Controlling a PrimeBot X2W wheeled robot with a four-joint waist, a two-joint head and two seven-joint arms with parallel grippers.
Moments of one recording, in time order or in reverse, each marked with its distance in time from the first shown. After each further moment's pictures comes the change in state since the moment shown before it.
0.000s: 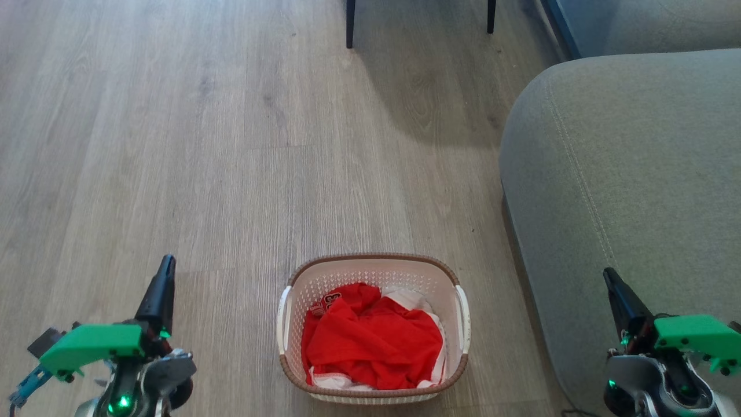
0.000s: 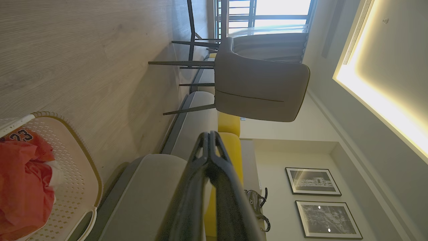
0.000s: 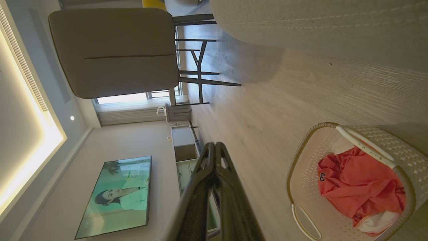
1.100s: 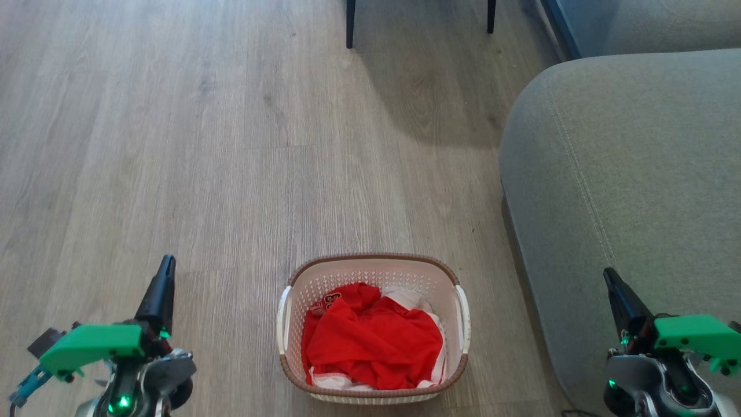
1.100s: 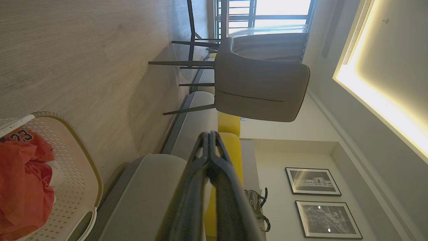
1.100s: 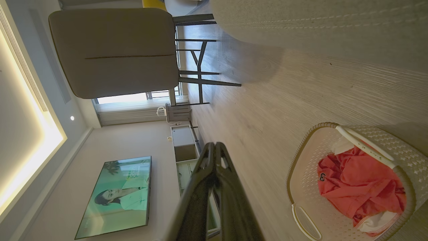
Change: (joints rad) left arm 0.000 0.000 0.000 0.000 0.000 0.000 0.000; right arm 0.000 0.000 -0.001 0.000 0.000 0.000 0.000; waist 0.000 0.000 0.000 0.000
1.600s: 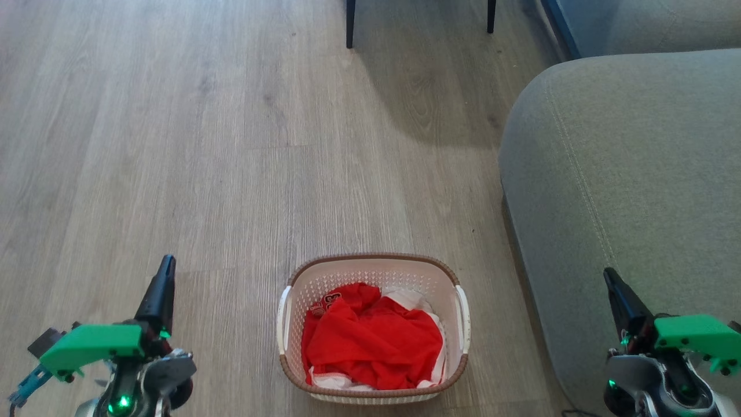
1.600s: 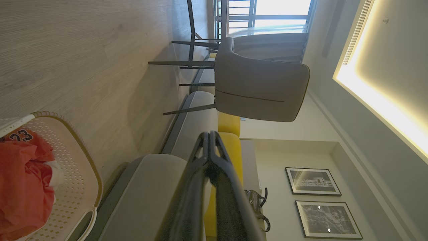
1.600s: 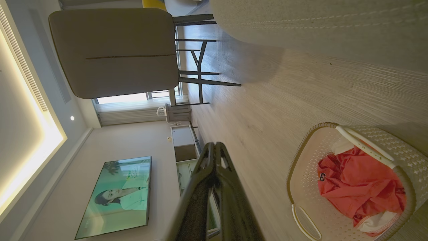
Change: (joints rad) left arm 0.000 0.000 0.000 0.000 0.000 0.000 0.000; right arm 0.000 0.000 0.000 0.000 0.000 0.000 0.000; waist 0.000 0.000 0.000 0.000
